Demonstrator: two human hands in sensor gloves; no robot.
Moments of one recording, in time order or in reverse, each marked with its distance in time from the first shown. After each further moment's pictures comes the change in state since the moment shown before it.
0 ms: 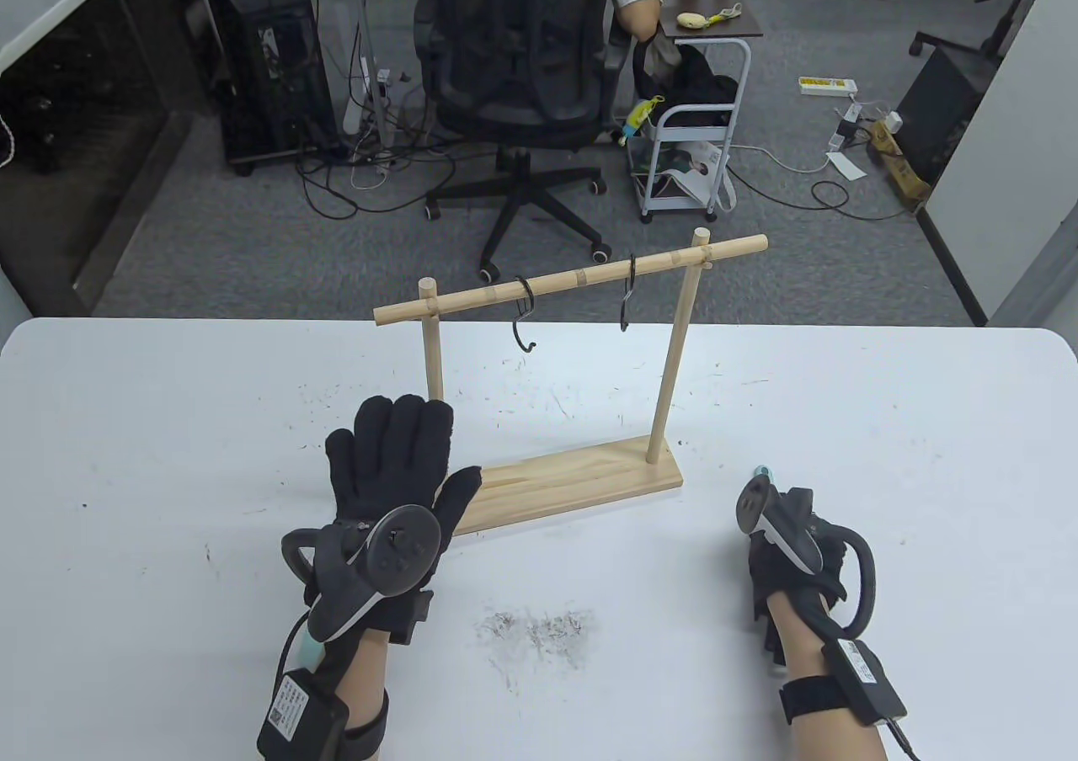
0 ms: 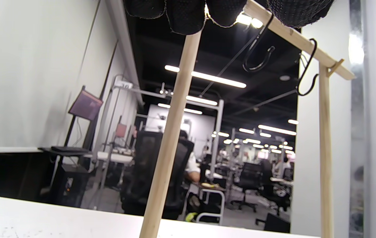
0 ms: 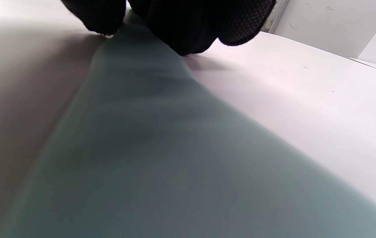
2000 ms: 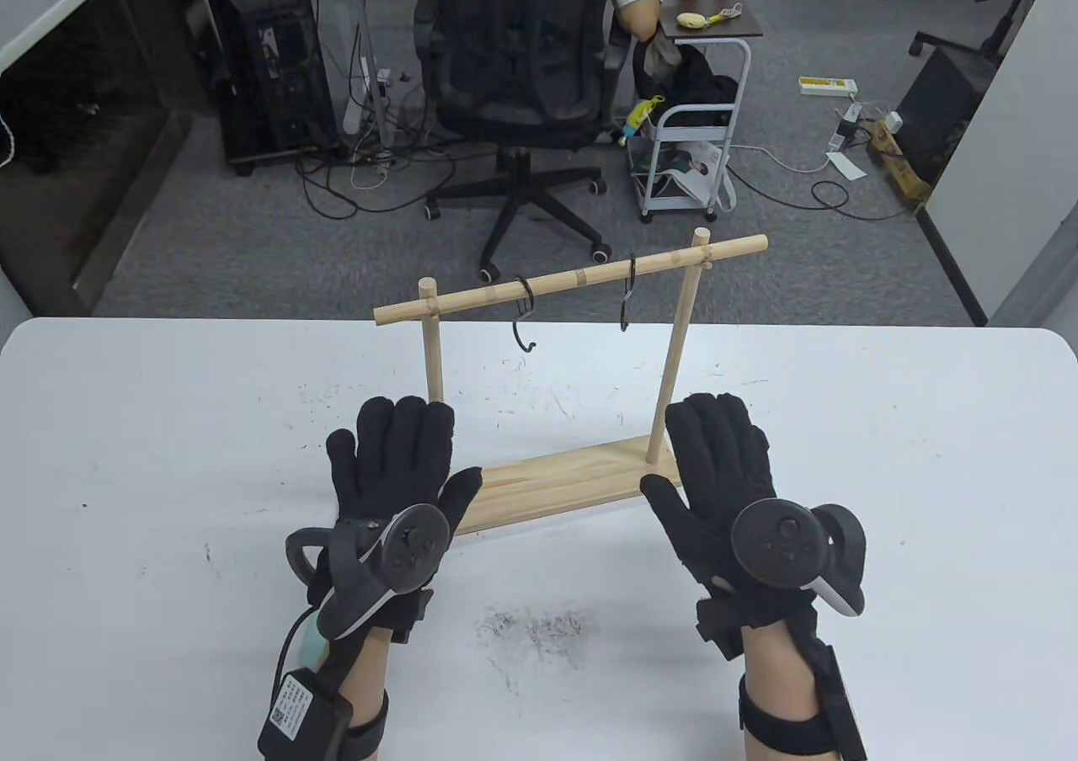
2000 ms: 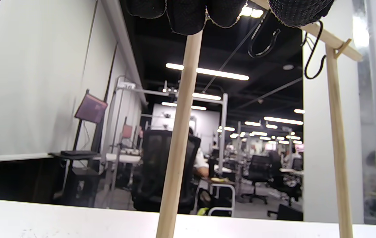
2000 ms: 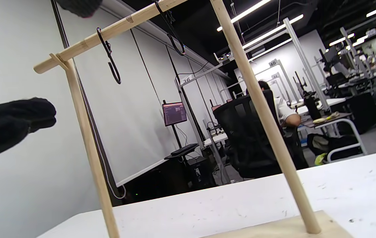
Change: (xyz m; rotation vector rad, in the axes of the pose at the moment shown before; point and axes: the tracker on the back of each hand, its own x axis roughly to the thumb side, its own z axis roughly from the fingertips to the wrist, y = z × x) left_hand 0.004 -0.007 -0.002 -0.017 0.006 -0.077; right_hand 0.012 -0.137 0.148 -0.538 -0.825 -0.619
